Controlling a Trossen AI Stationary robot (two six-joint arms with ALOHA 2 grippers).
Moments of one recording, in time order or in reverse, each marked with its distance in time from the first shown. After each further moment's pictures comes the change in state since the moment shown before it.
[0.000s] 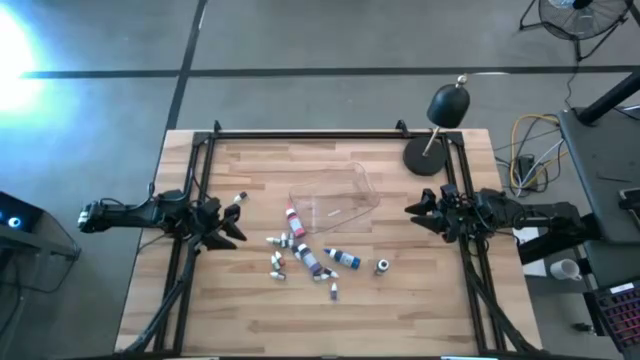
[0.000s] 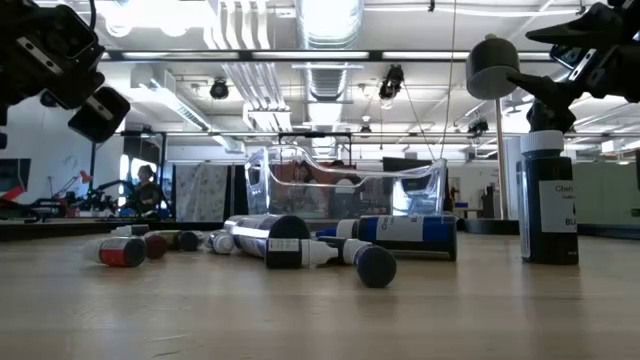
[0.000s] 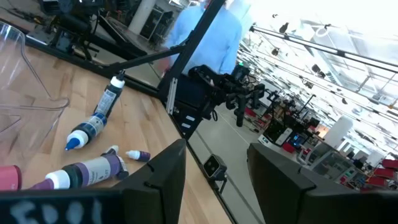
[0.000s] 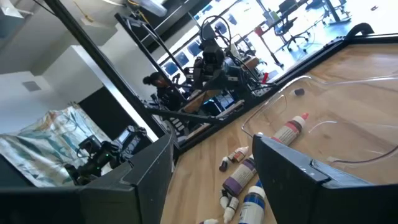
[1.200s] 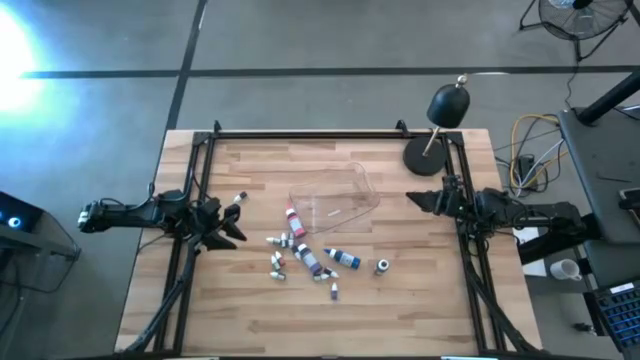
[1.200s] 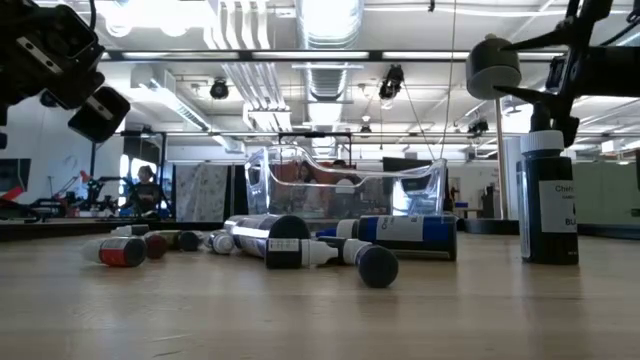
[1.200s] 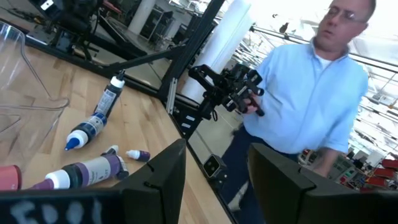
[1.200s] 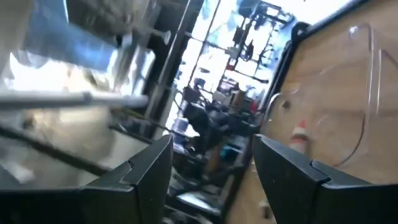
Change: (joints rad) left arm 0.000 0.000 0.000 0.000 0.000 0.000; right arm 0.000 0.006 0.000 0.061 0.321 0.551
